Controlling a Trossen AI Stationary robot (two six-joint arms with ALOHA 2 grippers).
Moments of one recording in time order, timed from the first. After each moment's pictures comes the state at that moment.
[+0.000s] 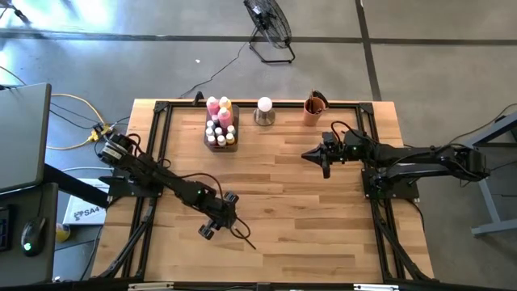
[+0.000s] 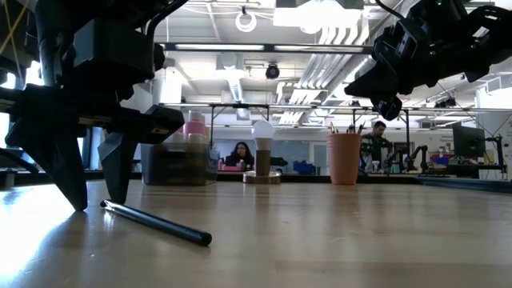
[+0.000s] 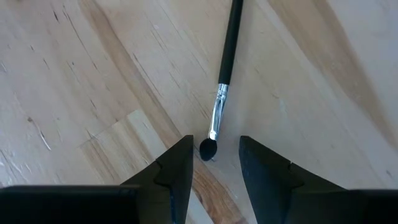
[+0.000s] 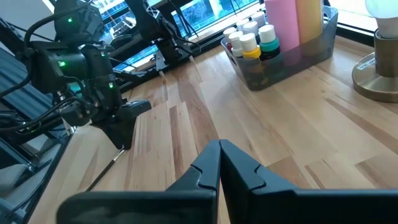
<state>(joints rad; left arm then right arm) -0.40 1.68 0.83 -0.20 0.04 0.17 -0.30 0.91 0.29 0.35 -0.24 0.37</state>
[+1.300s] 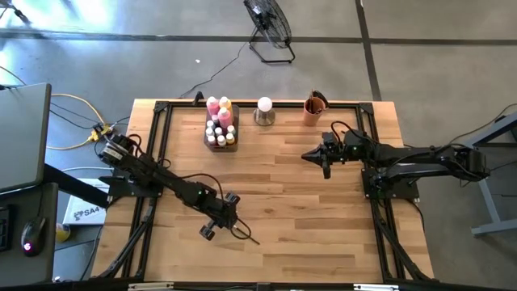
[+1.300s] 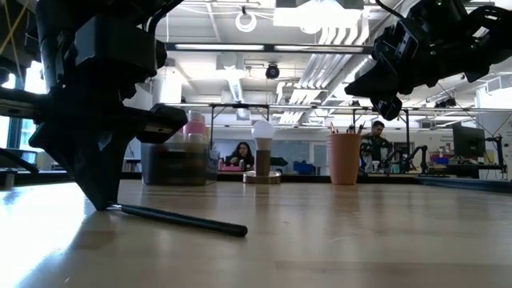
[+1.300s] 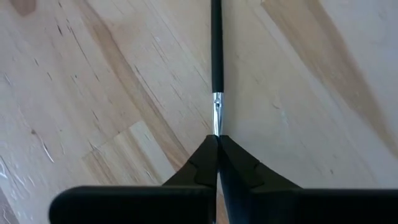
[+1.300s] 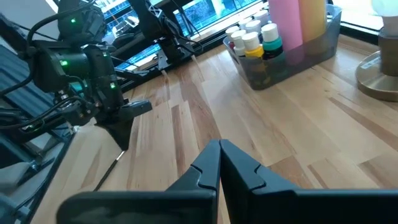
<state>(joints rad) -0.40 1.68 0.83 -0.17 0.04 0.18 -0.30 0.91 0.29 0.35 -0.25 0.37</state>
